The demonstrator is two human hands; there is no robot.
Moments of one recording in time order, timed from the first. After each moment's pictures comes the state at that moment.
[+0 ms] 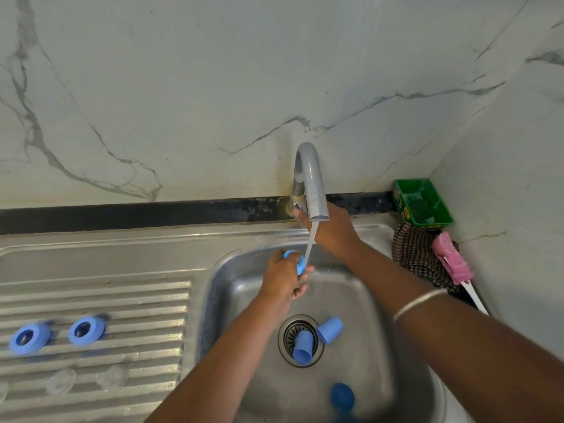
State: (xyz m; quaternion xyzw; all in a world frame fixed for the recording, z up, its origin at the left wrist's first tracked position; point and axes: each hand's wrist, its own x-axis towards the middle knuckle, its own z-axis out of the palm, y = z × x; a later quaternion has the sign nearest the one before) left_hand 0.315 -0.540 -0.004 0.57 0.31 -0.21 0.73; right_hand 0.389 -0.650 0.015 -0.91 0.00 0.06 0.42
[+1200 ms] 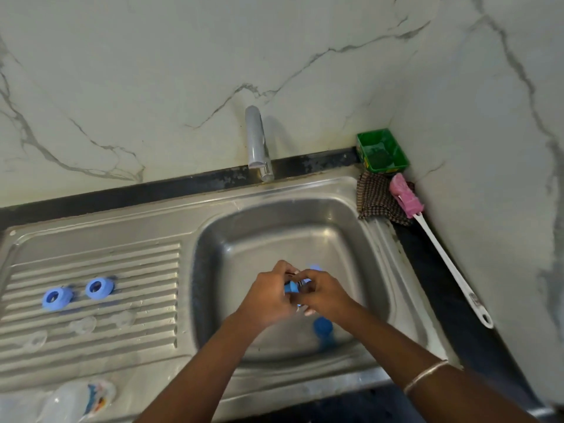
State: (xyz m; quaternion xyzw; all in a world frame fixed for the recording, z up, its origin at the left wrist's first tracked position) left_hand 0.185 -0.549 -0.024 0.90 -0.07 -0.21 0.38; right_hand 0.181 -0.710 -0.057 -0.75 0.08 0.28 0.60
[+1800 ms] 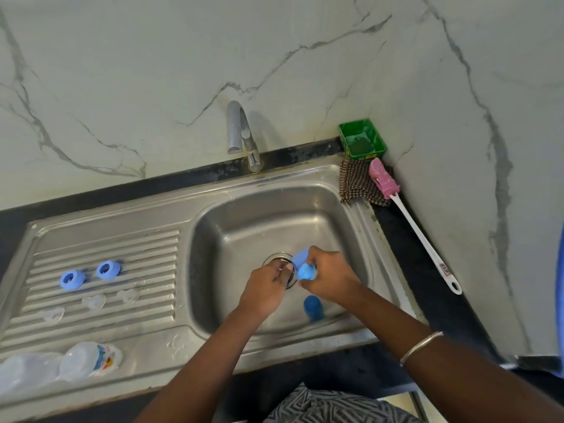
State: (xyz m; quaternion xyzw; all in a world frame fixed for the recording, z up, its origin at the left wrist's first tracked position) left_hand 0.141 -0.578 -0.021 0.90 0.04 -0.18 0.39; right_hand 0.155 -0.753 -0.037 -0.92 -0.04 0.12 0.37
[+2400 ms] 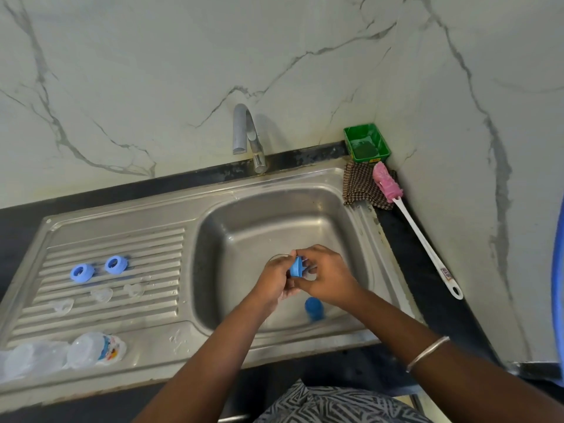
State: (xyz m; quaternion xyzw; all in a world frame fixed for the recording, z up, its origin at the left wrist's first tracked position) left_hand 0.151 -0.601 -0.014 0.66 0.22 -0.28 0.66; right_hand 0.149 -0.751 -0.035 -0.86 -0.14 0.06 0.48
